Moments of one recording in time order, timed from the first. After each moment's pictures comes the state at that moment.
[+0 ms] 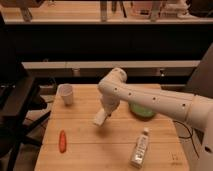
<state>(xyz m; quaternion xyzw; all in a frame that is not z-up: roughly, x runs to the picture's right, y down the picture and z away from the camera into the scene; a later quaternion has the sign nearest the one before) 0.015 0.106 0.773 -0.24 -0.14 -0.38 0.88</state>
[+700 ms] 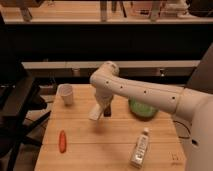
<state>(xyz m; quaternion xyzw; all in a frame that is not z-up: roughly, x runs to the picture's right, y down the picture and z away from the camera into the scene) -0.013 0.074 0.771 -0.23 -0.14 -0.42 0.86</state>
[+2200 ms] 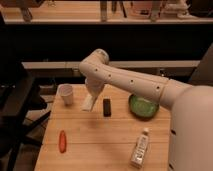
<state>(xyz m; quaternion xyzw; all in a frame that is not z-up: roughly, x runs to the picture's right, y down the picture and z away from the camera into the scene) -0.062 0.017 0.775 -0.20 -0.16 -0.48 0.84</state>
